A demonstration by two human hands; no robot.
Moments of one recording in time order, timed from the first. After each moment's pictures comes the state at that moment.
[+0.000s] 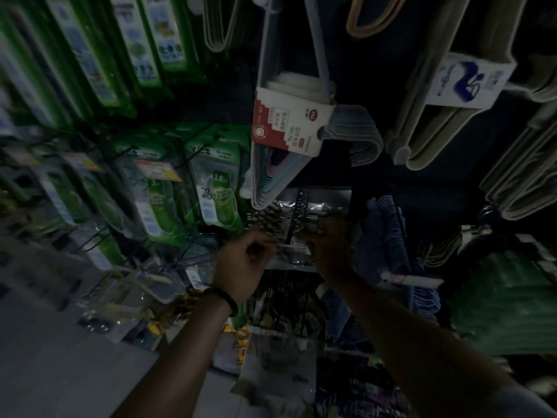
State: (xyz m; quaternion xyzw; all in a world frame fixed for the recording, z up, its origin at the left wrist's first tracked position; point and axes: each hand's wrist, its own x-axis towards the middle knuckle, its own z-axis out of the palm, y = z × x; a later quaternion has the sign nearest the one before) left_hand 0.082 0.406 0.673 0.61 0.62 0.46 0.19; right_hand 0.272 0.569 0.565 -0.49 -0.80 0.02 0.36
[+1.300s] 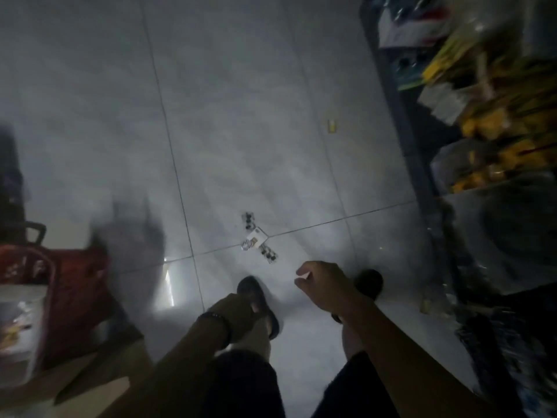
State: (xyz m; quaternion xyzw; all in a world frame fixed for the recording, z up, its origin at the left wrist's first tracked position) left_hand 0.021 -0.345 0.252 0.08 0.80 0.09 0.59; right_hand 0.033 -0.101 0.266 -0.18 -0.82 0.37 -0.41
